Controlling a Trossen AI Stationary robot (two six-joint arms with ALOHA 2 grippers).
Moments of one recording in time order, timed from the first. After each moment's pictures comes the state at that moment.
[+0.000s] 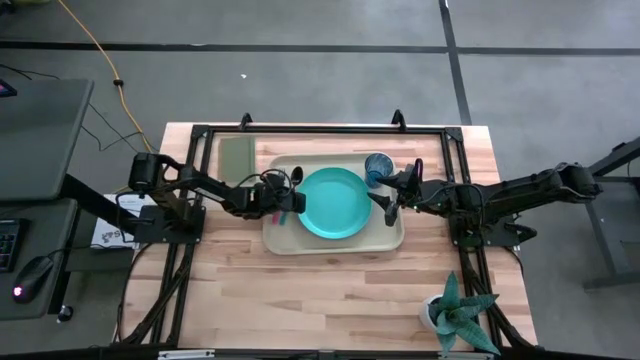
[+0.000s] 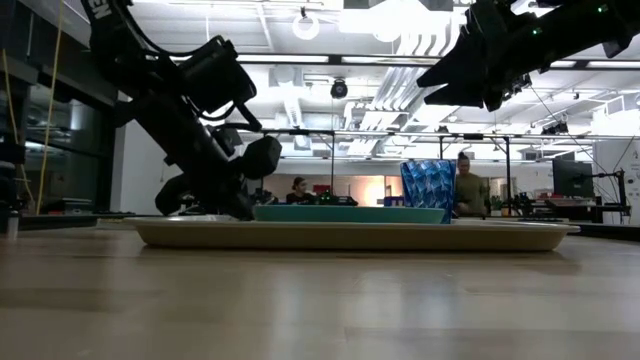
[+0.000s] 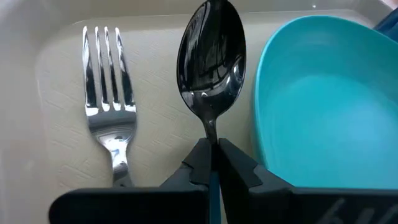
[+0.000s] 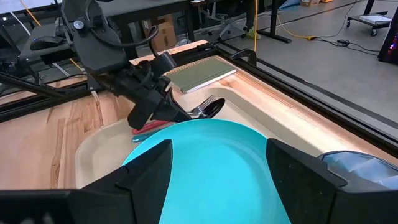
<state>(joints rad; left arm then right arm) 0.17 1.69 0.60 0.19 -0.61 -1.05 0.06 0.95 0.44 0.22 0.45 0.26</state>
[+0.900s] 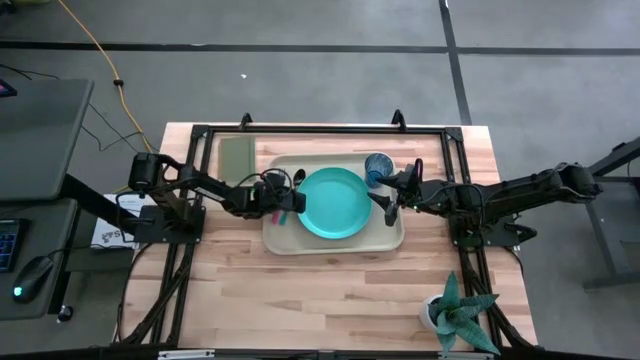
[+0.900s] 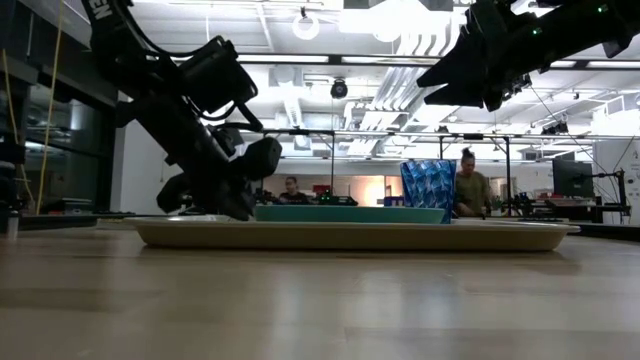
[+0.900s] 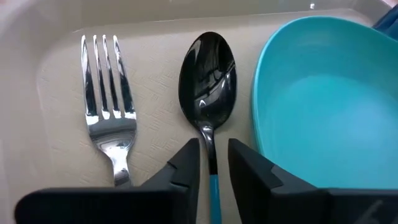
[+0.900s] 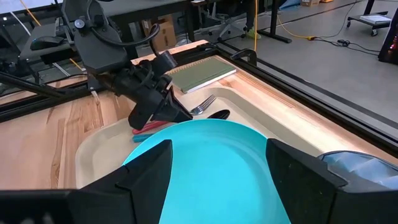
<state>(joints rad) 0.18 1.69 0.60 0.20 -0.61 -1.01 0.06 0.95 0.44 0.22 0.45 0.26</state>
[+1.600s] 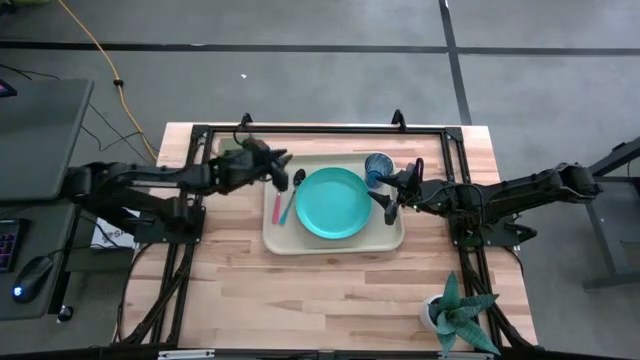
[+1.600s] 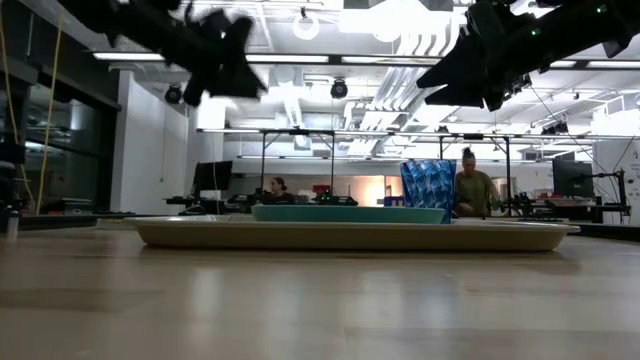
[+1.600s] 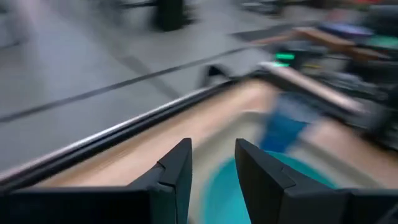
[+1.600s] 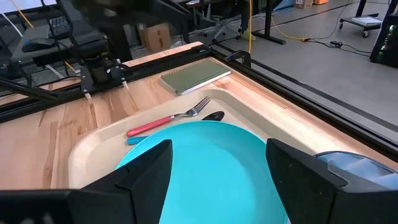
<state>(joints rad) 0.33 1.15 0.62 0.19 -0.46 -0.34 0.06 0.95 0.44 0.22 0.47 0.26</state>
